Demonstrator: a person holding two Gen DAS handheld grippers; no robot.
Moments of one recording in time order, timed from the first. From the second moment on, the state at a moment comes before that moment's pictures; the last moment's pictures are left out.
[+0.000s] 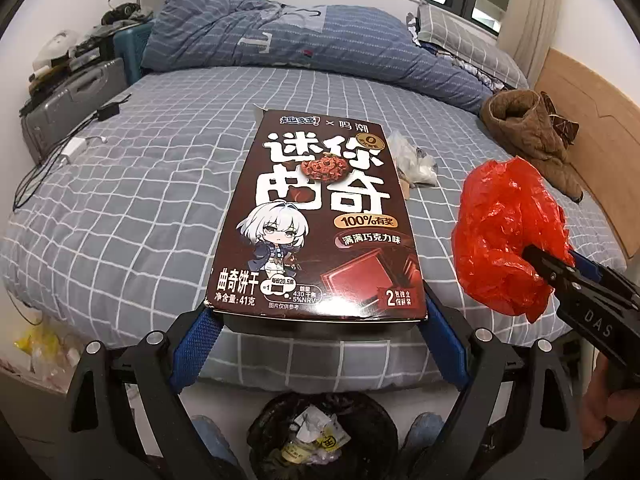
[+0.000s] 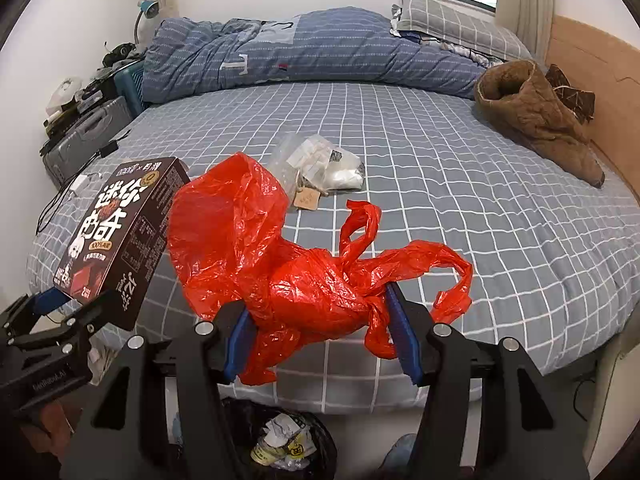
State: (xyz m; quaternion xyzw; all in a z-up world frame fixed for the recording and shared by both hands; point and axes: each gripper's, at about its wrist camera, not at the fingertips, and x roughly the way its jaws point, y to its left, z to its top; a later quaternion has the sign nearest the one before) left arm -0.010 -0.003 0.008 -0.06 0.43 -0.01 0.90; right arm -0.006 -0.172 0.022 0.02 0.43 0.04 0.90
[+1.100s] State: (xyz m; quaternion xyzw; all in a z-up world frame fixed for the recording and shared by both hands) left arm -0.108 -0.001 0.012 -0.05 0.47 0.01 0.88; right arm -0.105 -0.132 0.039 0.00 0.45 0.06 0.89
